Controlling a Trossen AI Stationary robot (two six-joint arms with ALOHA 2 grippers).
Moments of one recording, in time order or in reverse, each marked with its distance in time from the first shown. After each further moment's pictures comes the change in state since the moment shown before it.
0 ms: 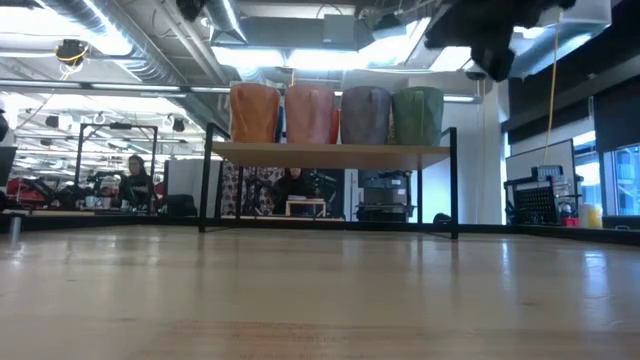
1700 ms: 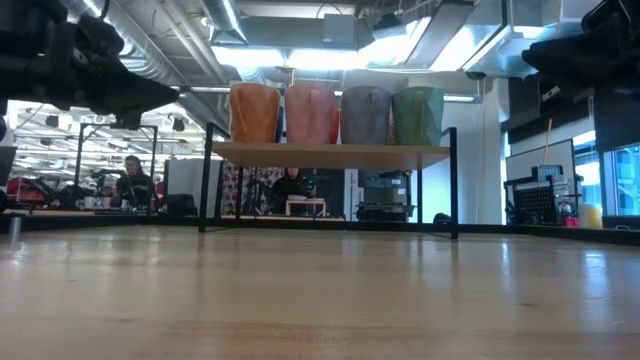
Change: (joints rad) left arm -0.057 -0.804 -1.076 0.685 -0.145 -0.089; right arm -0.092 -1.139 -0.769 0.290 -0.197 -0.492
